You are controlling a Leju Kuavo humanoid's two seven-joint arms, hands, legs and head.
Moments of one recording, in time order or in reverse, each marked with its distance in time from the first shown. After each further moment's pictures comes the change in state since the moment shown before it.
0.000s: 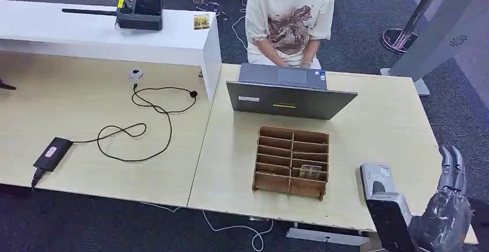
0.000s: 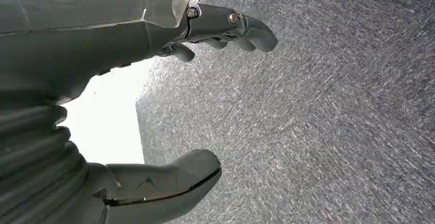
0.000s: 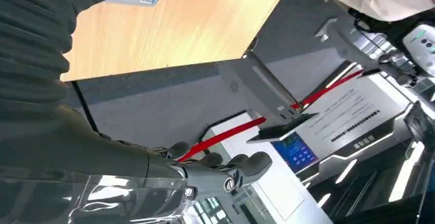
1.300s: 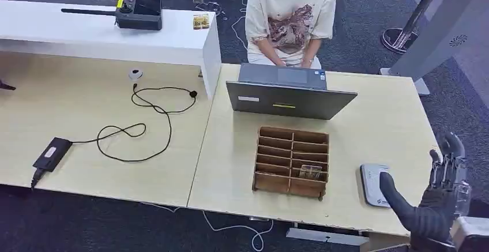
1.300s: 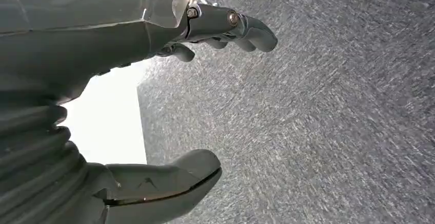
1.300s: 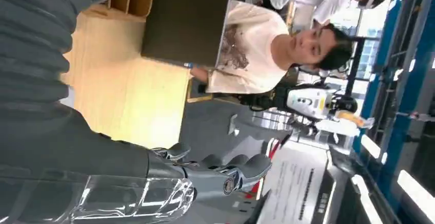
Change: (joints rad) left arm 0.000 -0.007 0.074 0.000 0.000 0.009 -0.011; right arm -0.087 0.043 -0.120 0.059 -0.795 0.248 -0.329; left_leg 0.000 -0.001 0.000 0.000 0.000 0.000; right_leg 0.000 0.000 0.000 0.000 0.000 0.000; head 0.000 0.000
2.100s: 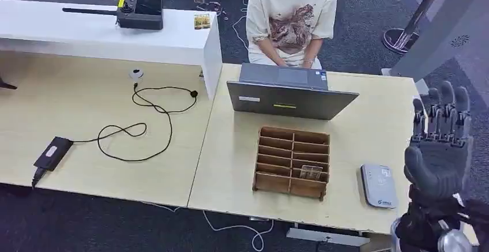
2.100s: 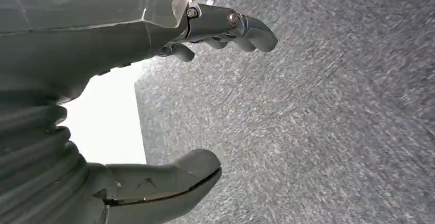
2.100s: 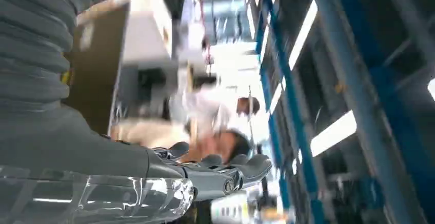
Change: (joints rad) left arm -0.001 0.003 0.012 0.000 0.001 -0.025 -0.015; right arm -0.248 -0.152 -0.015 0.186 -0.669 0.383 -0.037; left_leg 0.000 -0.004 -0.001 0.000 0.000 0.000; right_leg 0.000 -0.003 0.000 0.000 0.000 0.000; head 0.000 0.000
